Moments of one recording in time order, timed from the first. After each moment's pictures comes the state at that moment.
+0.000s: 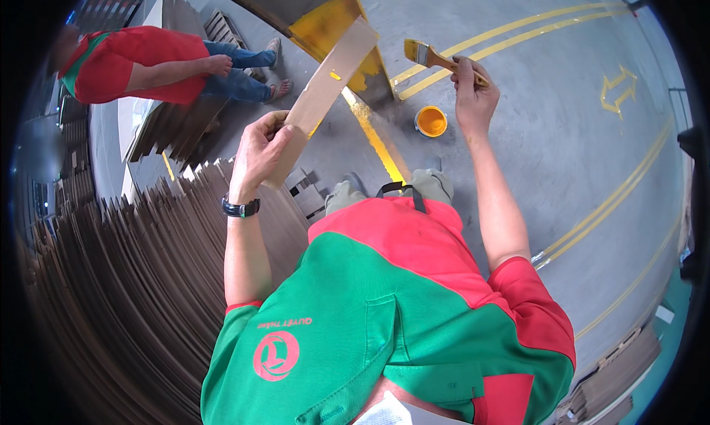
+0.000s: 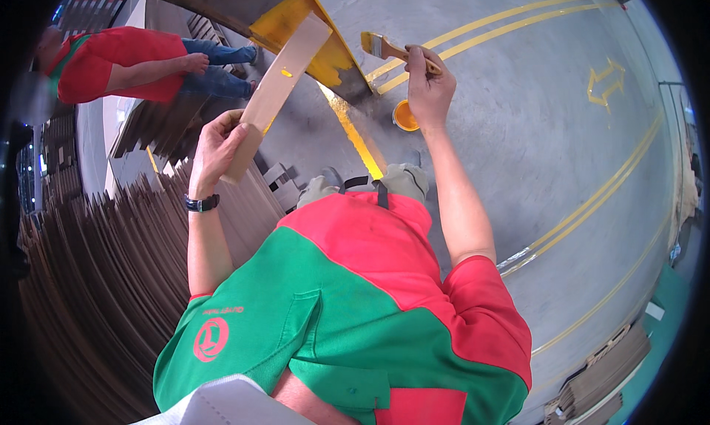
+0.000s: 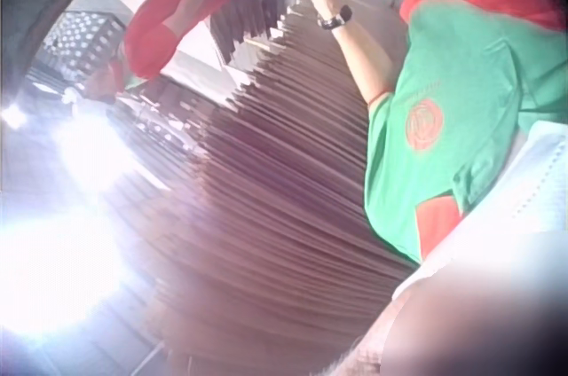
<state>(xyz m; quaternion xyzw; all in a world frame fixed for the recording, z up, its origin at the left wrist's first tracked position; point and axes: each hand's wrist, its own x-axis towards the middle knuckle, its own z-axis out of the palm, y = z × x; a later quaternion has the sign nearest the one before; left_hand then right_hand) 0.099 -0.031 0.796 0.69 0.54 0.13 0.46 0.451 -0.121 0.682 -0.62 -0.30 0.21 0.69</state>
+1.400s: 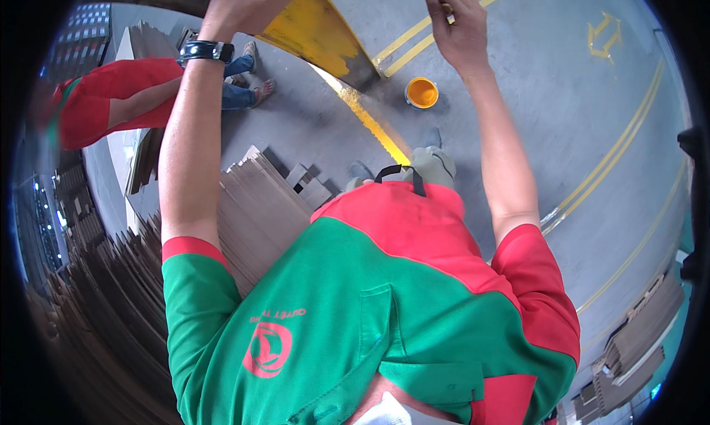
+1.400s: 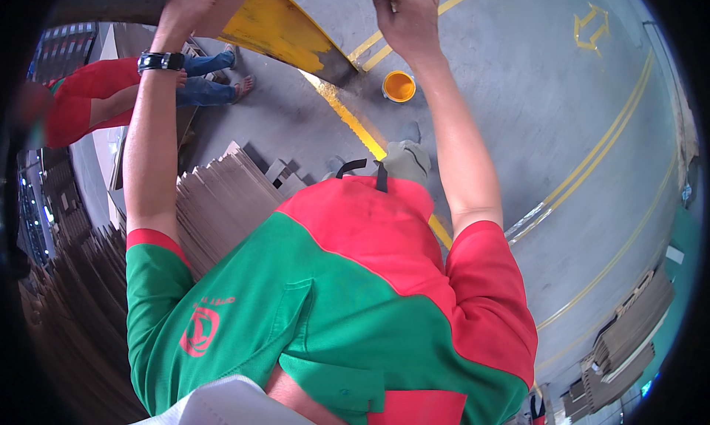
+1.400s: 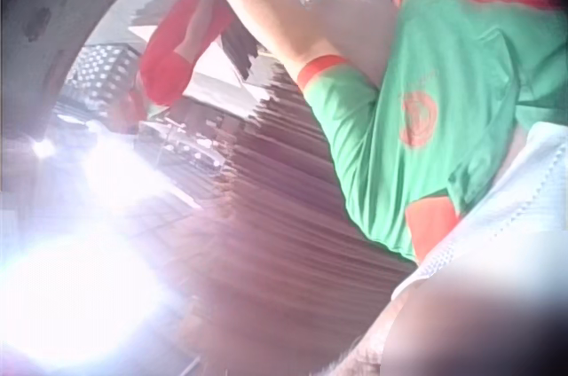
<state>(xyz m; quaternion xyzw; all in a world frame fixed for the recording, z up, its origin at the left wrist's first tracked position) 0.278 0.102 0.868 0.88 0.37 0.15 0.26 0.497 -0.097 0.696 -0.66 -0.53 -0.12 0.52</state>
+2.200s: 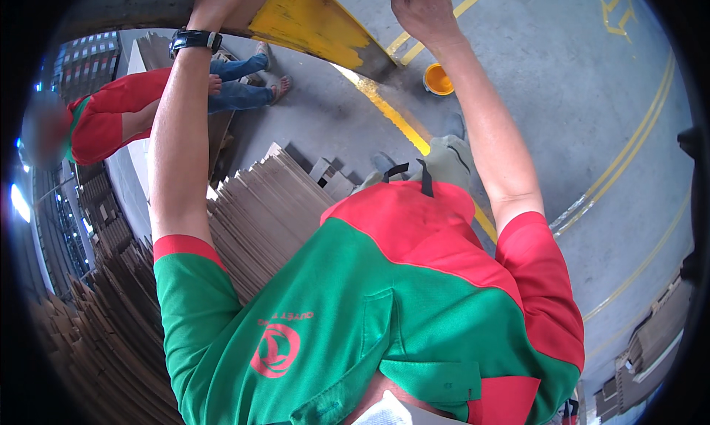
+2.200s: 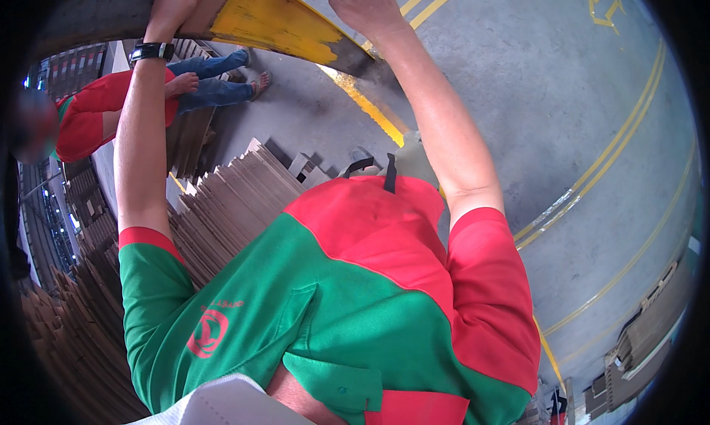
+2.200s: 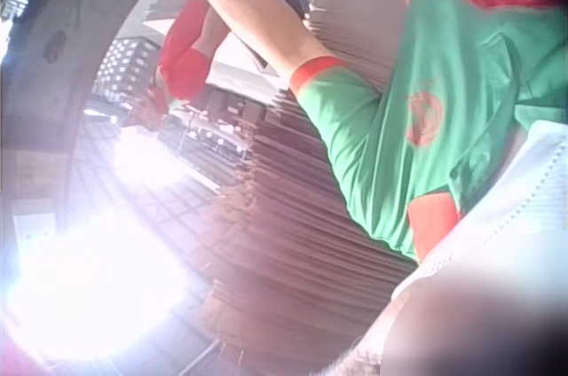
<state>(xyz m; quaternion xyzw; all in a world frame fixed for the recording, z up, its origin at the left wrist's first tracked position) 0.286 0.146 0.855 0.93 0.34 0.10 0.12 0.453 -0.062 0.713 -0.62 -0.47 0.01 0.63</state>
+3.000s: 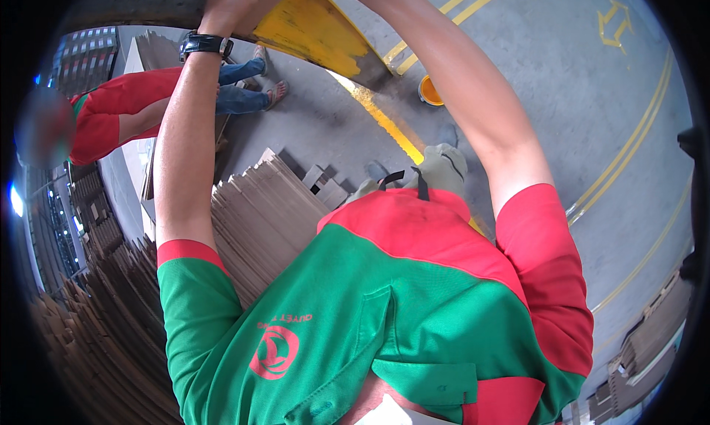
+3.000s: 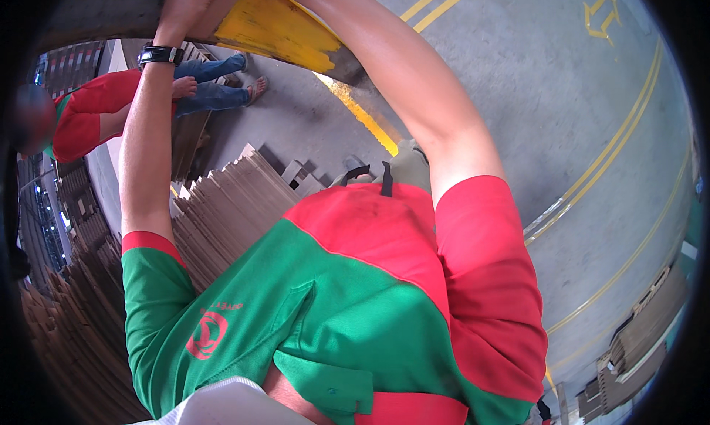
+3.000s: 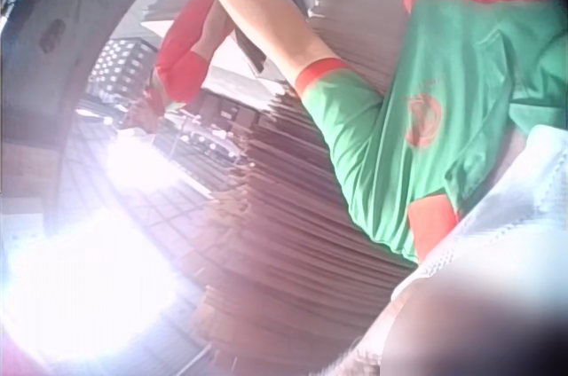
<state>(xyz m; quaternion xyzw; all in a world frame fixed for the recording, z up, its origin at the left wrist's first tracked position) 0.282 0.156 0.845 0.92 0.32 0.11 0.17 0.447 0.068 0.771 -0.66 -0.62 -0.08 0.41</state>
